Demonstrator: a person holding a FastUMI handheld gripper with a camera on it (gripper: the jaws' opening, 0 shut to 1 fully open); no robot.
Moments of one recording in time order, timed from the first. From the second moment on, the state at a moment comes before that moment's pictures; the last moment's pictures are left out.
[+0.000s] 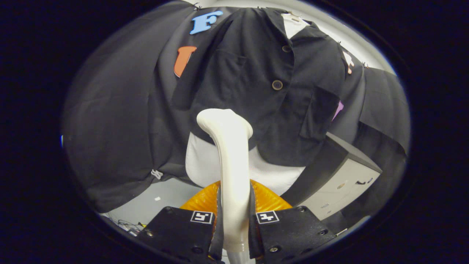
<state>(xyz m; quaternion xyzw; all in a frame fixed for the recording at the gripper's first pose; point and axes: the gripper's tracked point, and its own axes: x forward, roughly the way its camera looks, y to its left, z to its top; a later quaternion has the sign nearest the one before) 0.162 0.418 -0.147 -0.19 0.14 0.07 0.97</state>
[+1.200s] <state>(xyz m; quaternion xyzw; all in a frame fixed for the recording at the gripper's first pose) -0.026 0.062 -0.106 -0.07 0.17 0.03 0.98</state>
